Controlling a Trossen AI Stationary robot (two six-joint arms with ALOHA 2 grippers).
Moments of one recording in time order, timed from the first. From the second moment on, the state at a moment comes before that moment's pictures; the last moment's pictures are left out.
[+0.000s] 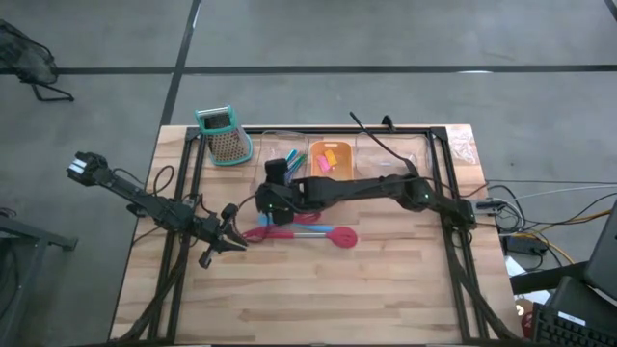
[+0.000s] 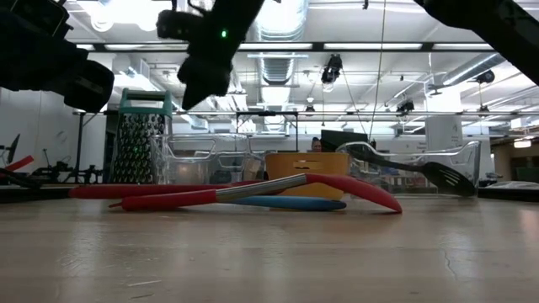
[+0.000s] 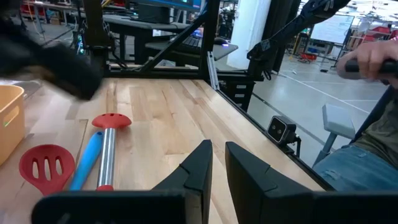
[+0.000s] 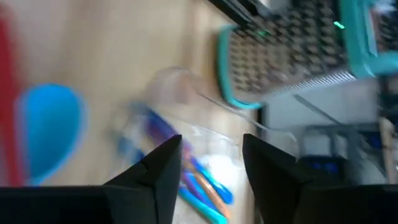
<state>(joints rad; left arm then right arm) -0.44 0.51 0.01 0.47 -0.07 -0.16 0.05 2.38 2.29 -0.76 0.56 -0.44</state>
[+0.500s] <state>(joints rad) -0.44 0.51 0.01 0.47 -0.07 -0.16 0.24 2.35 2.35 -0.99 0.21 -0.16</state>
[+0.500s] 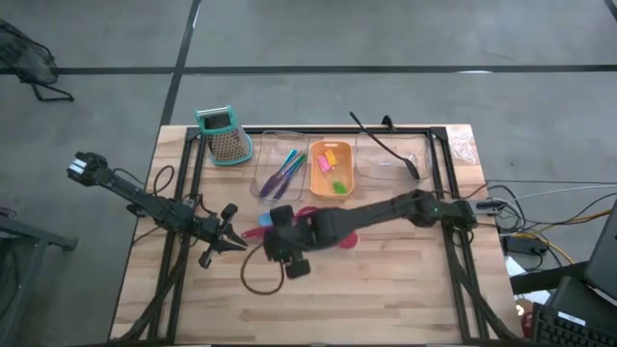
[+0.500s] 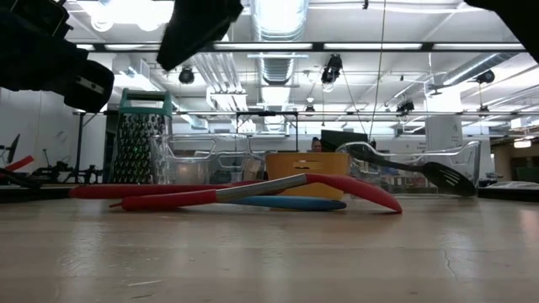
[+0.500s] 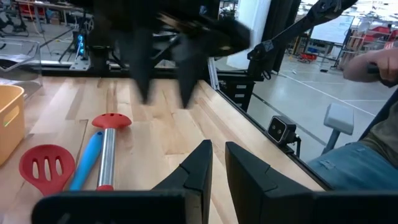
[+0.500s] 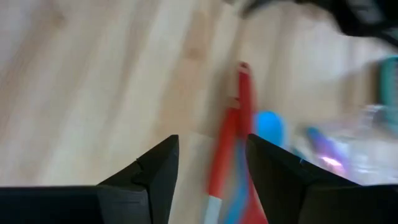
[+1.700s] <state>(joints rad) -0.44 0.51 0.01 0.47 -0.07 -0.16 0.26 2.26 1.95 -0.90 0.29 -0.17</state>
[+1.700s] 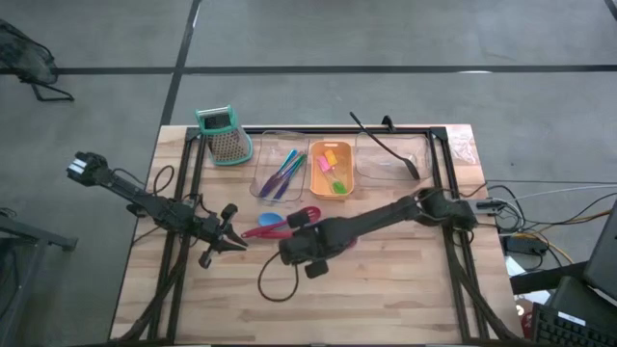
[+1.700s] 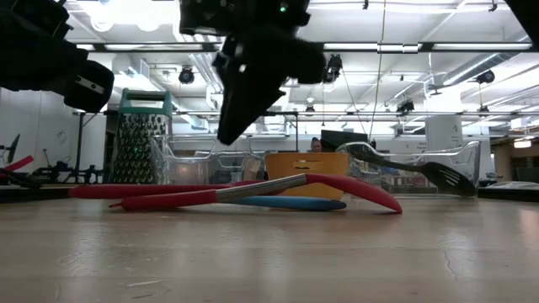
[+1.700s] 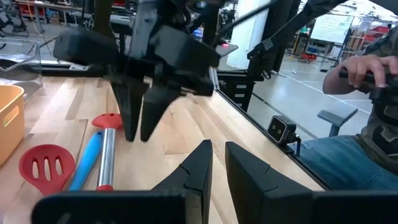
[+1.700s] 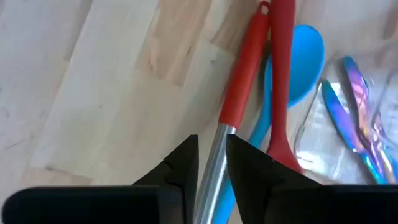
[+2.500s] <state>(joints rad) -0.44 0.51 0.01 0.47 -0.07 -0.16 0.29 1.63 1.05 -0.12 0.18 -0.01</state>
